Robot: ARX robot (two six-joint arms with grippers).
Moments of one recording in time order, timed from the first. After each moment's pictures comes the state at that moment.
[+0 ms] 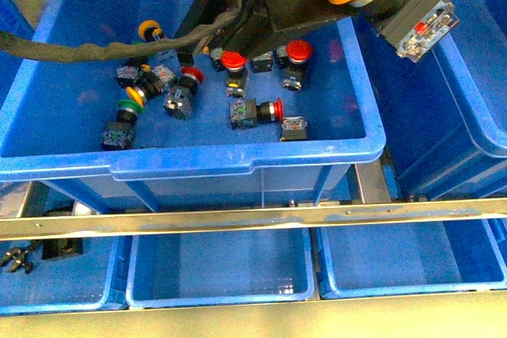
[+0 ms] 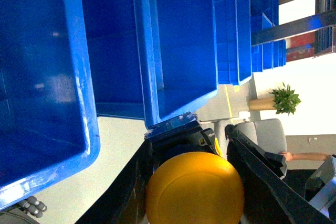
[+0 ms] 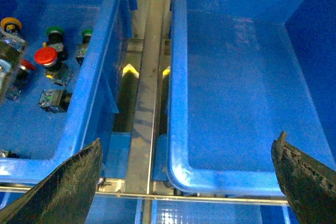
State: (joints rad) left arm -0.60 1.66 0.91 0.39 0.48 -0.89; right arm 0.18 1.06 0.19 0.56 0.27 -0.02
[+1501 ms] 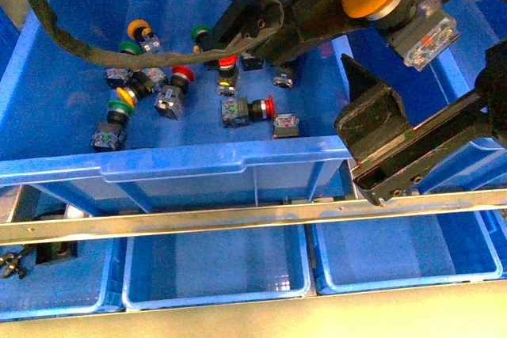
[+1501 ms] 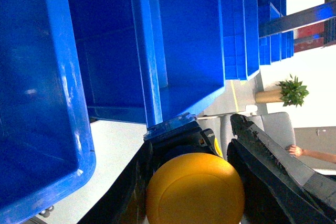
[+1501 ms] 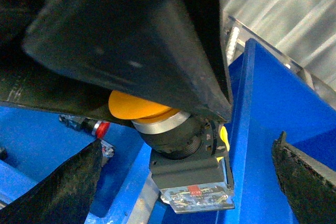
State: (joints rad) left arm -0.63 1.76 1.00 0.39 0.46 -0.86; right arm 0.45 1.47 0.28 1.04 0.38 -0.51
